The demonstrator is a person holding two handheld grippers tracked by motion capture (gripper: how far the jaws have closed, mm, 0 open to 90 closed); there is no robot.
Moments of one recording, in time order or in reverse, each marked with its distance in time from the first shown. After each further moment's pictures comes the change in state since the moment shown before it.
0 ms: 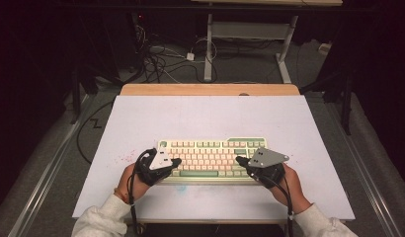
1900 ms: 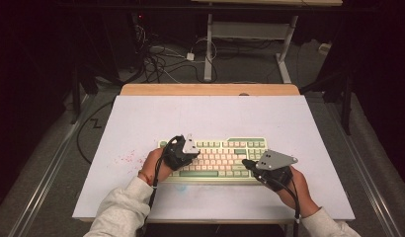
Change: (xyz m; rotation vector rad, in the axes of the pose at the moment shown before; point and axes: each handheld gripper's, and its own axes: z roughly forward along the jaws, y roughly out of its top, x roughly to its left) left arm 0.009 0.045 0.056 0.128 -0.030 0.069; right arm -0.004 -0.010 -0.013 0.010 0.008 0.016
